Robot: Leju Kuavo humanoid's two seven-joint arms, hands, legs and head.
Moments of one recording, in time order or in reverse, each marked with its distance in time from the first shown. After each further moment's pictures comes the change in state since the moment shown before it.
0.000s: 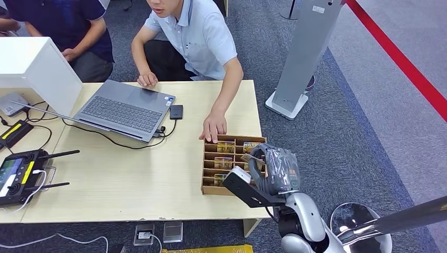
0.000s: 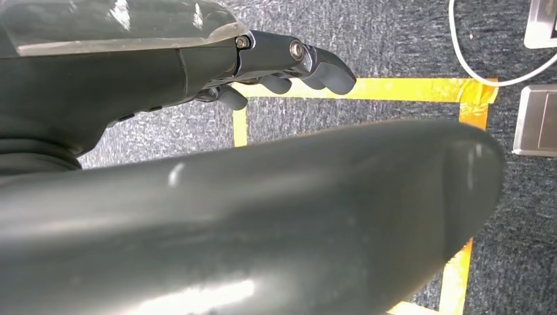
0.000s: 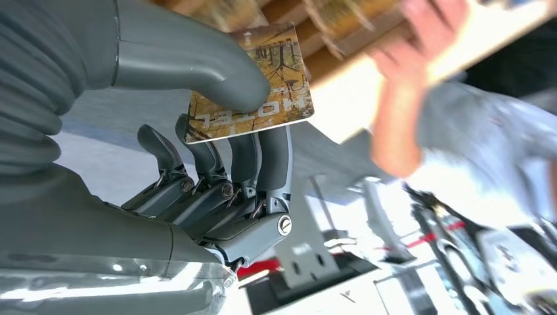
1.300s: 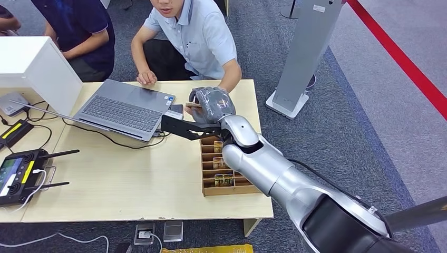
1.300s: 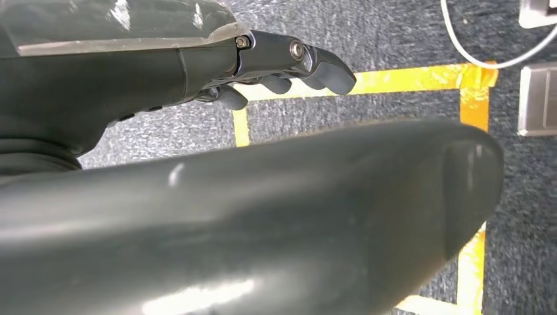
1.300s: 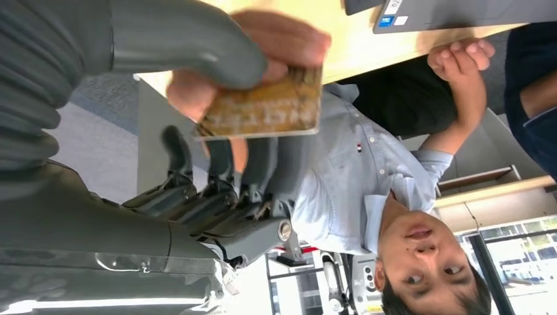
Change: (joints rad) left arm -0.011 0.000 -0.108 0.000 0.034 -0.005 -0.002; right arm -0.750 0.401 0.309 1.056 -0.270 -0.067 -0.293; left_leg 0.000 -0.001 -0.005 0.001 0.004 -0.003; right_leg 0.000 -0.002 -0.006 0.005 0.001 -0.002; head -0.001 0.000
